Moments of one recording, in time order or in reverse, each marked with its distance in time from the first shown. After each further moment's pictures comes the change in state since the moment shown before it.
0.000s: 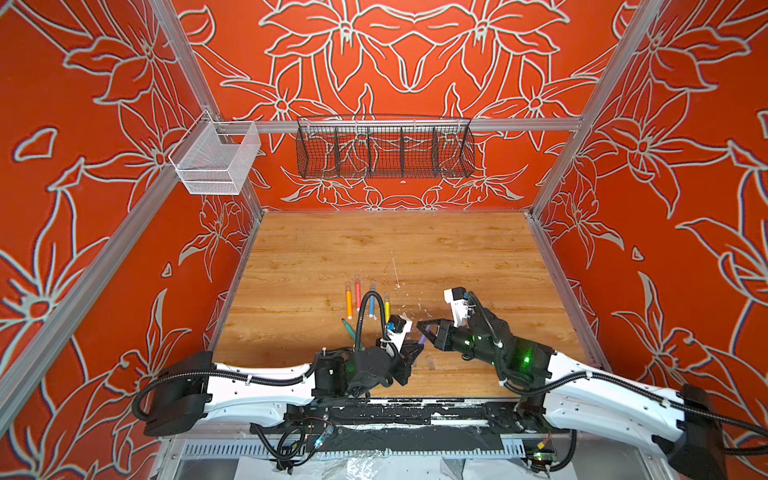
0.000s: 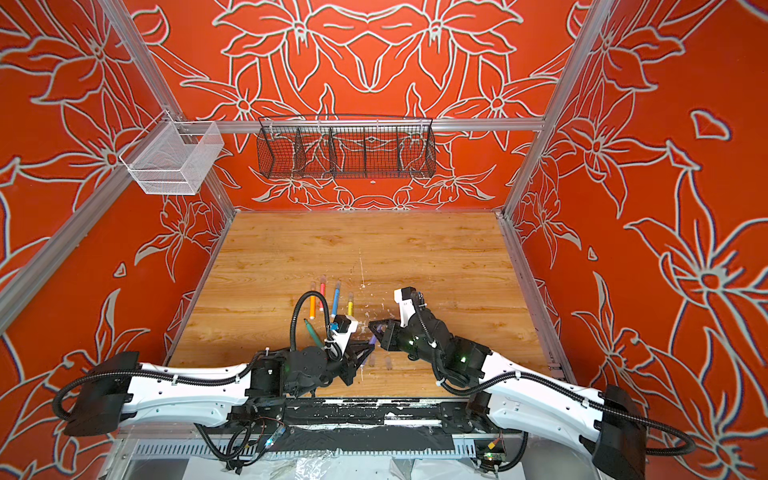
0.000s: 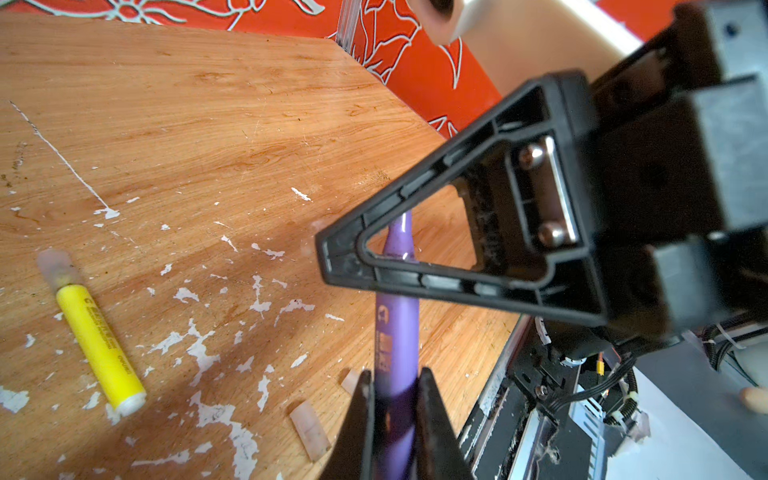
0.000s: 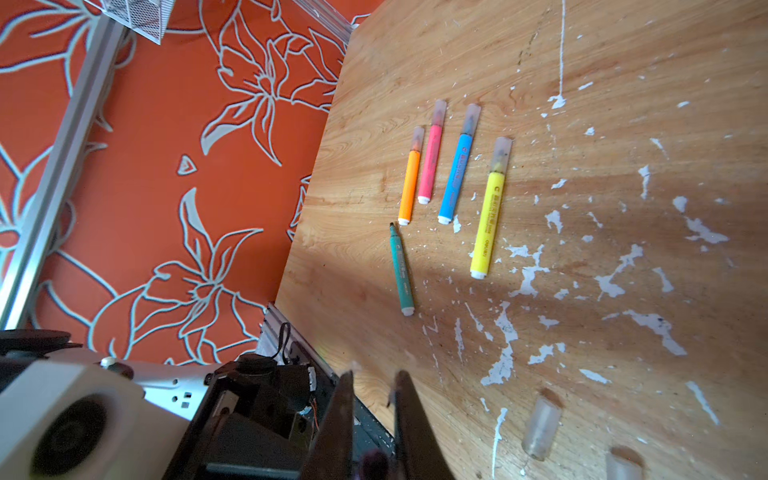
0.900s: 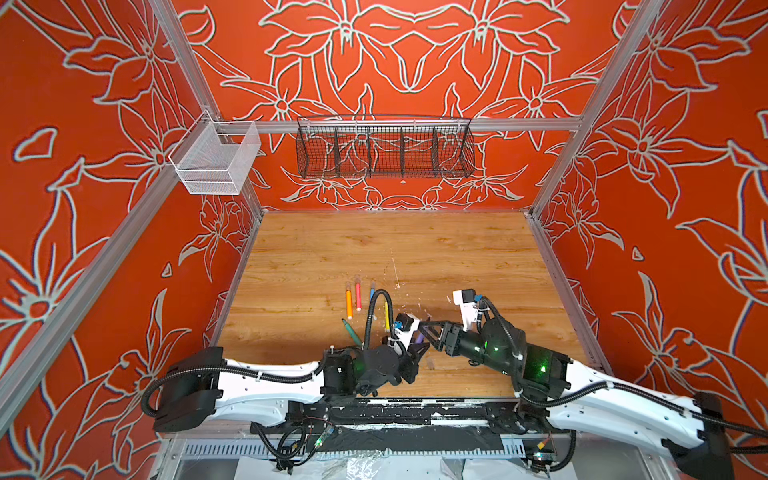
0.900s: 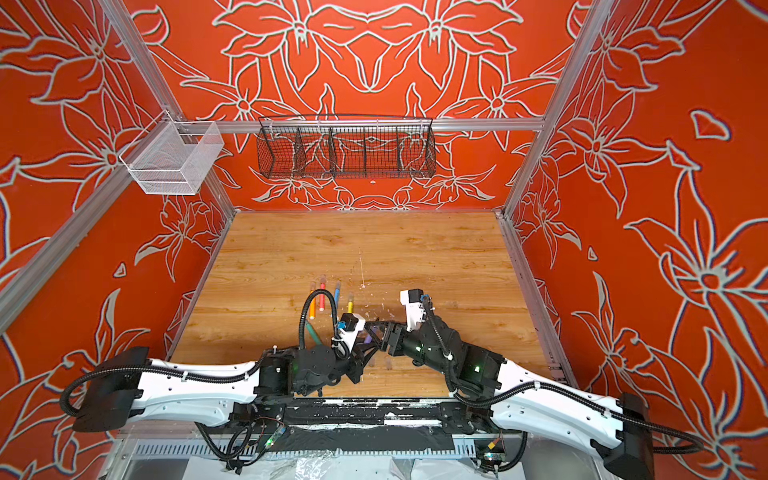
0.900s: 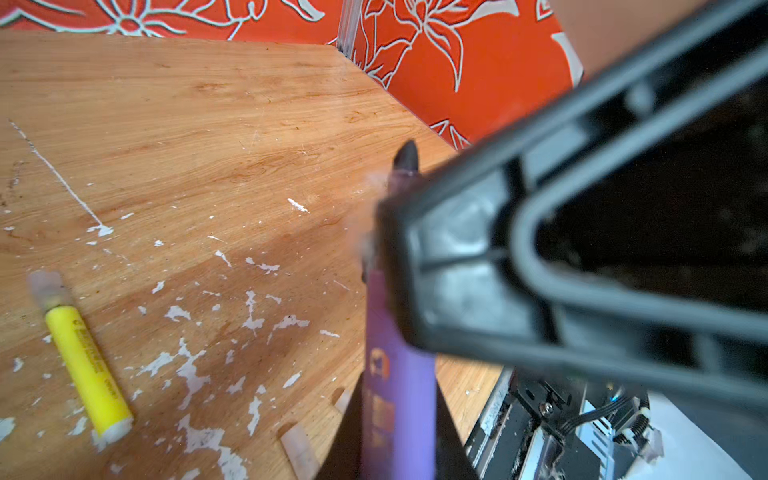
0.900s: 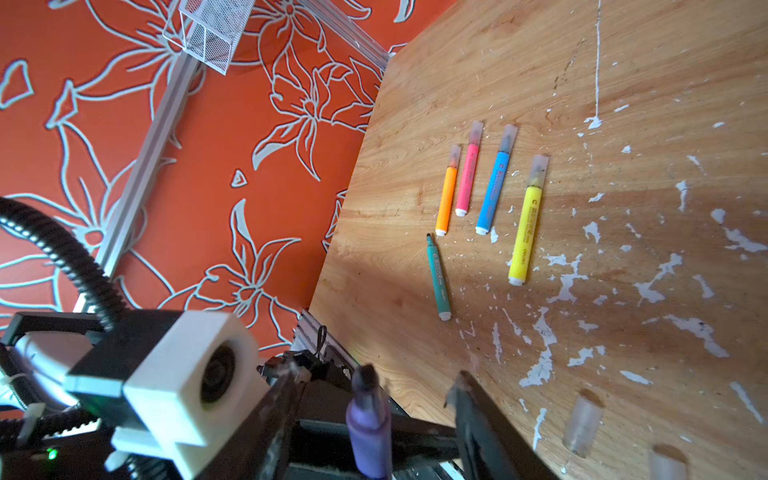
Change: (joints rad) left arm -0.009 0.049 0.060 -0.023 -0.043 0.010; right arm 0.080 -0.116 0.018 -0.043 0.085 0.035
